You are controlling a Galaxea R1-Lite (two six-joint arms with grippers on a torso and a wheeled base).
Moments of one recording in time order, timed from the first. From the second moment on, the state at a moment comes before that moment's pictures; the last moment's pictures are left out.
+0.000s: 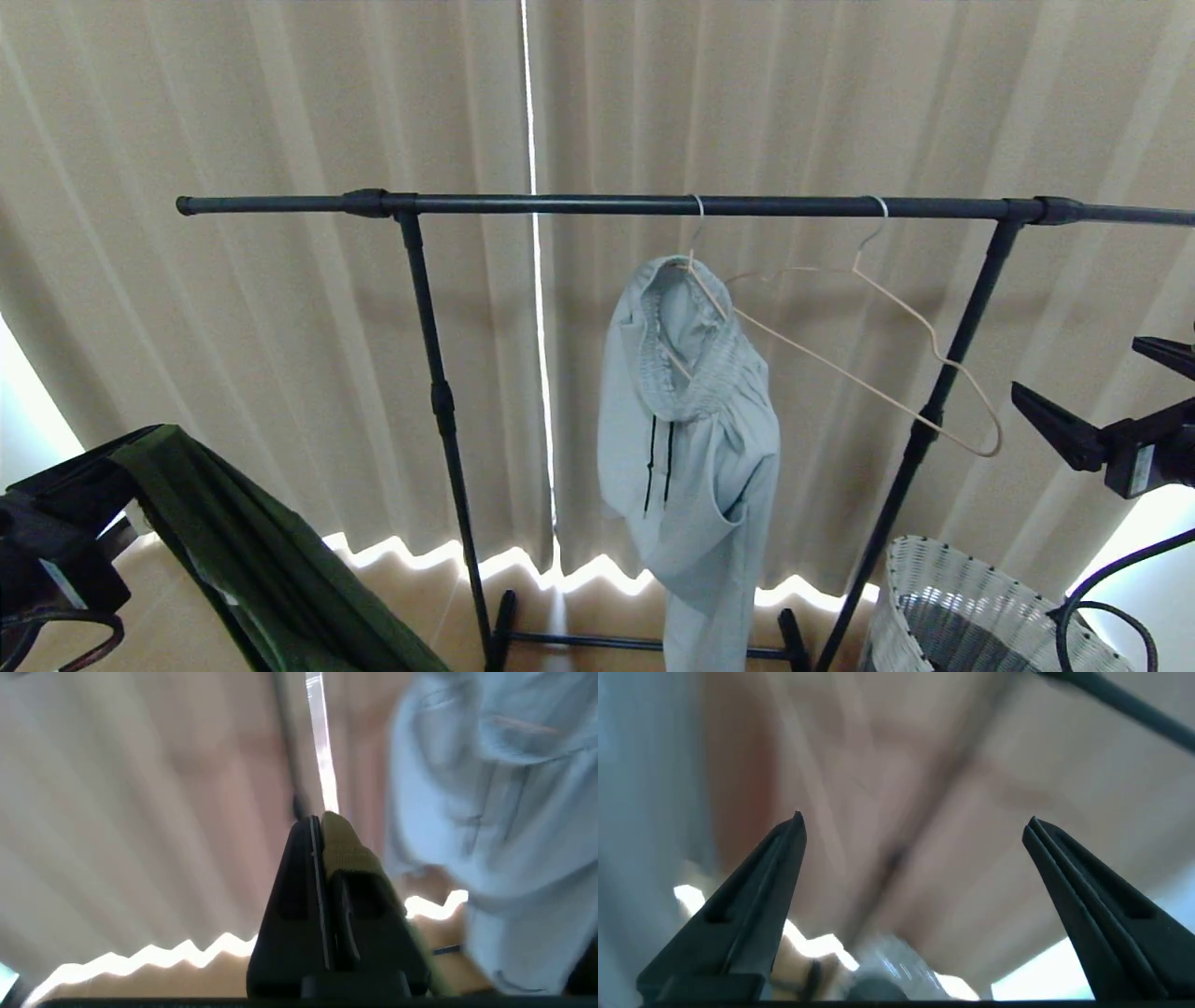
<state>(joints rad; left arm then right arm) -0.12 0.95 -0.27 -0.63 -0.07 0.19 -0.03 1.22 -0.39 -0.74 0.04 -0.35</state>
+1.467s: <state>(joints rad) -0.14 0.95 -0.25 -0.63 -0.07 0.22 -0.06 1.38 -0.92 0.06 0.06 -0.21</state>
